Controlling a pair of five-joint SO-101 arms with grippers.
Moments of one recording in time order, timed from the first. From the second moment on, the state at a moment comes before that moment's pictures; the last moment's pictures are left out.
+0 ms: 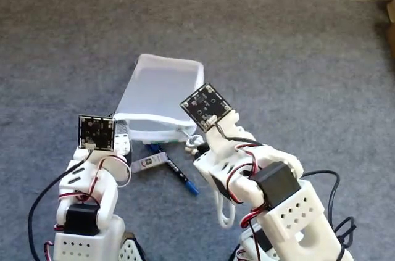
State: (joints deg) left arm -2.2 -103.3 88.7 46.7 2.3; right arm -35.9 -56.4 38.5 78.8 11.8
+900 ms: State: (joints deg) left arm -2.5 -103.3 73.3 65.6 -3.4; right arm -28.7 -56.4 38.5 77.6 5.4
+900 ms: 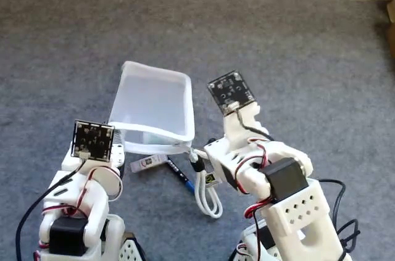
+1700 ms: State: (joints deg) left arm -4.4 -57.1 43.0 67.8 -0.7; right arm -28.1 -56.5 36.4 81.8 5.3
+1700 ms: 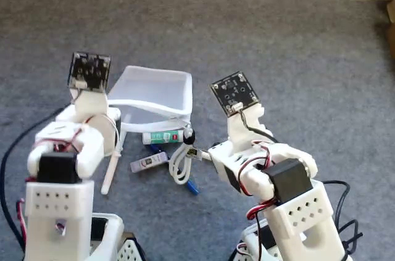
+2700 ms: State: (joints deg) left arm -17.8 -51.0 37.5 77.7 0.9; right arm -32.9 -23.7 36.4 68.4 17.9
